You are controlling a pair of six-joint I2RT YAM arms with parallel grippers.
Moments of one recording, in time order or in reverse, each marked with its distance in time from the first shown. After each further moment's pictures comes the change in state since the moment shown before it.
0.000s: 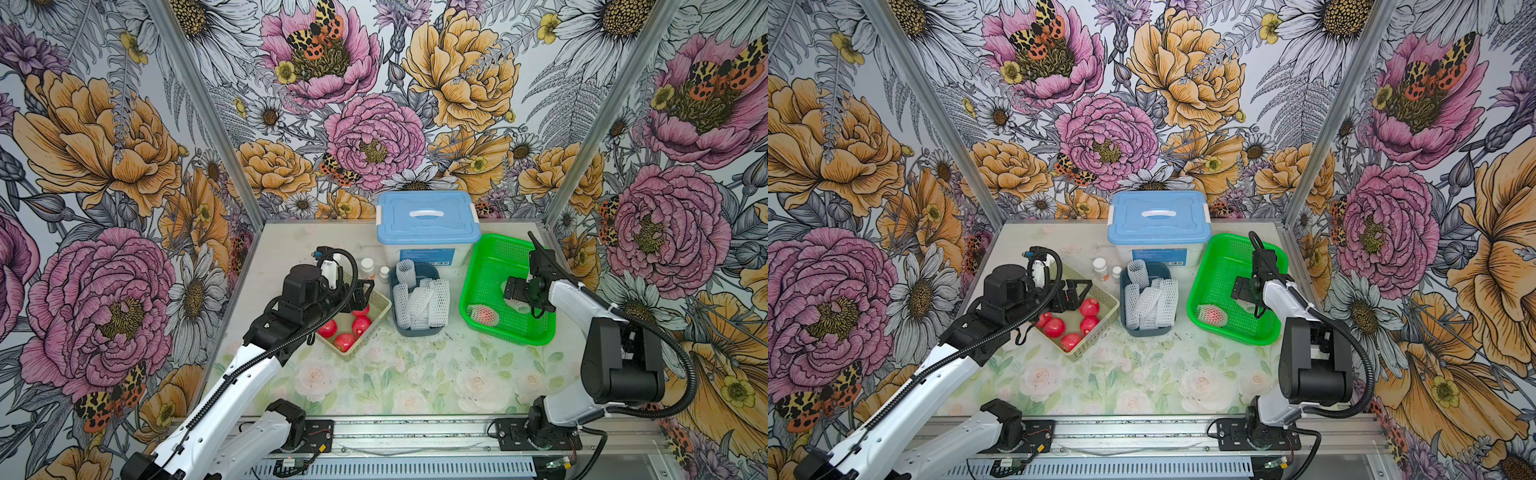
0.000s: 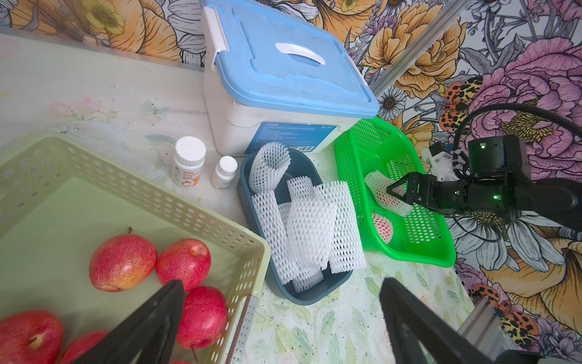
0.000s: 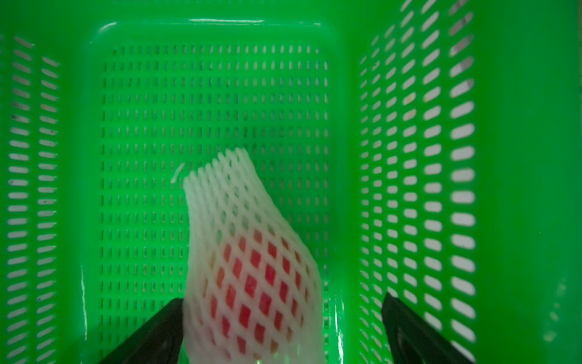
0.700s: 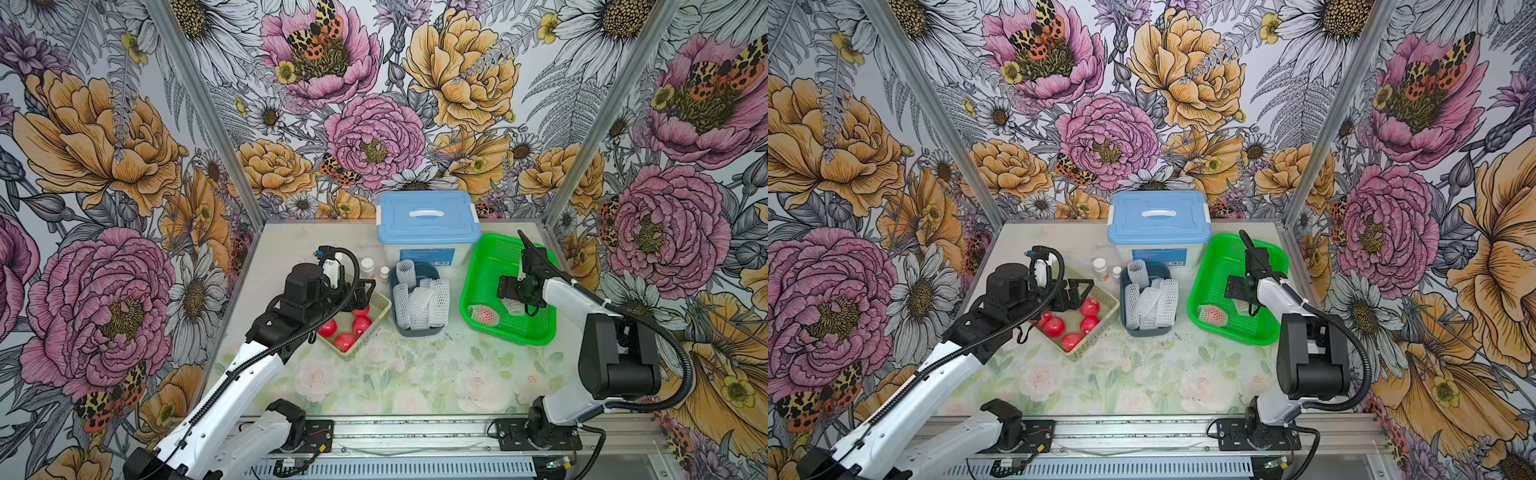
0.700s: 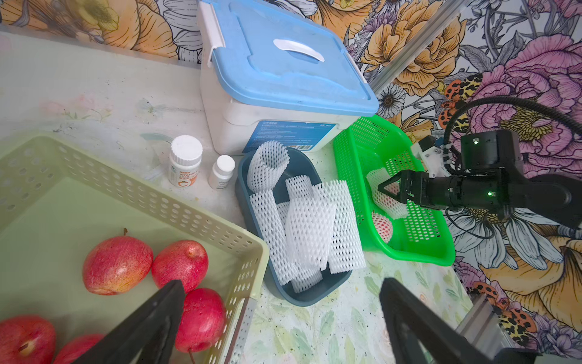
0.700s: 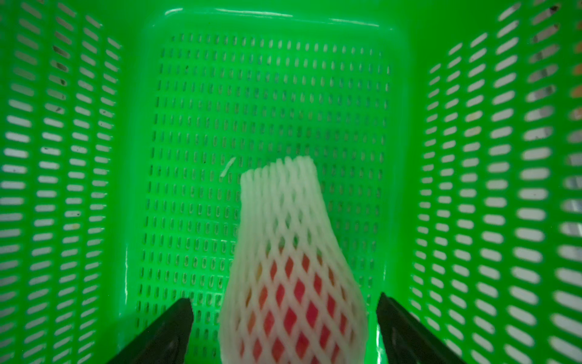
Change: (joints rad) left arm 0.000 0.026 0.000 0.015 0.015 0.000; right arm 0.054 0.019 0.006 0.015 -0.057 -0.026
